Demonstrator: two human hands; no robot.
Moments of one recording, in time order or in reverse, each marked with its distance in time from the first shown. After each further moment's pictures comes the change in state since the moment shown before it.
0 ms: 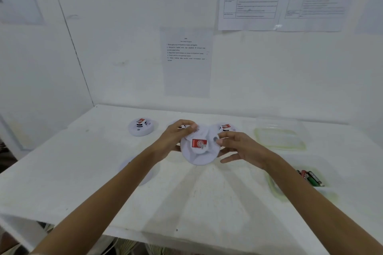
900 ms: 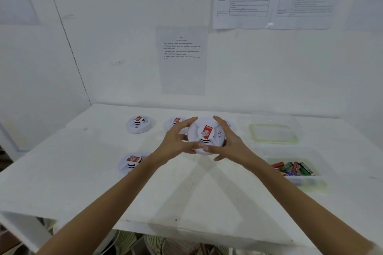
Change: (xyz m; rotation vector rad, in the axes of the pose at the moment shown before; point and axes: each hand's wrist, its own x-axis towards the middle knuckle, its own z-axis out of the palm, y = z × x) left_hand -0.014 -0.017 0.018 0.108 -0.006 0.223; right_hand -0.005 0.012 0.031 -0.222 0.245 -0.157
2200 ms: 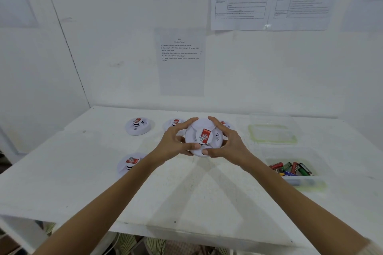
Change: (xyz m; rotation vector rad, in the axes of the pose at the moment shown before) left_hand 0.002 0.001 -0.004 0.028 -0.041 0.023; right_hand 0.004 0.006 0.000 0.043 0.059 -0.148
